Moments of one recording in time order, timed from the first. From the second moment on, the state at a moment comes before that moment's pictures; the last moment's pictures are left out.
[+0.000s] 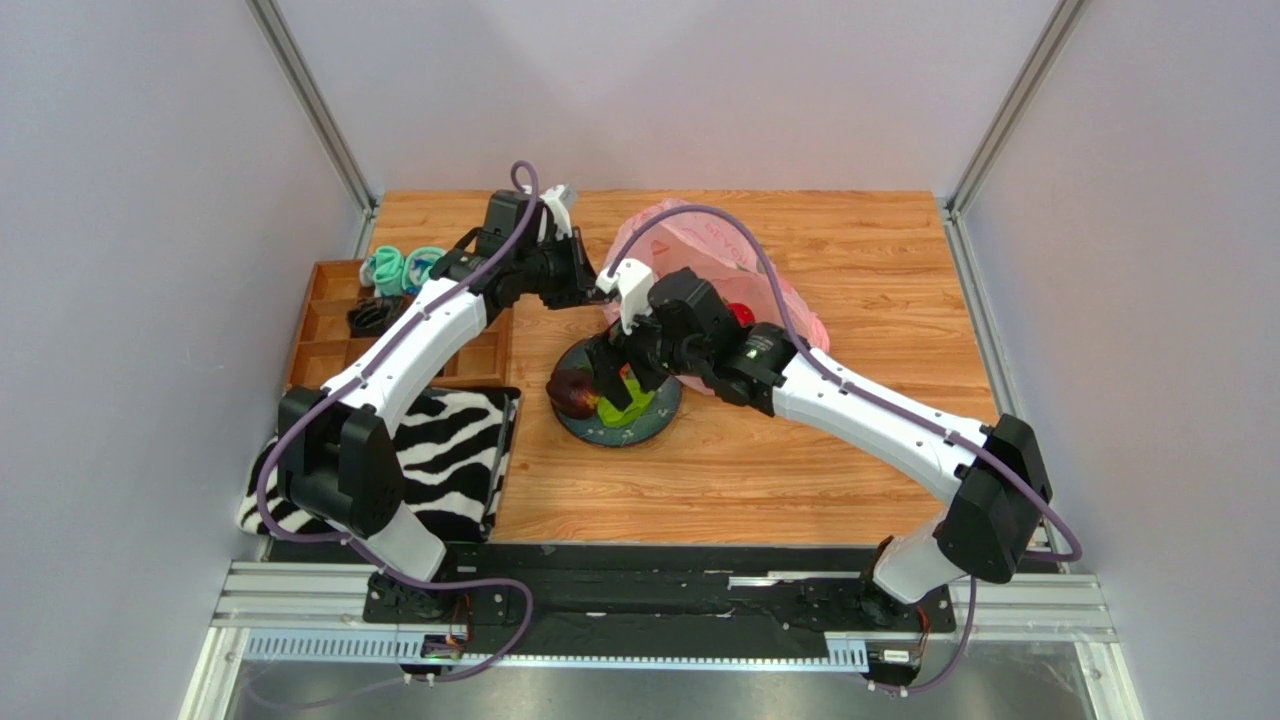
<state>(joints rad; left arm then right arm) -0.39 1.60 1.40 -0.48 0.36 -0.50 0.89 1.52 1.33 -0.36 -0.10 0.09</state>
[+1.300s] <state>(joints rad) -0.39 1.58 1.38 -0.48 0.36 -0.50 0.91 1.76 1.20 -0.23 -0.13 -0.30</state>
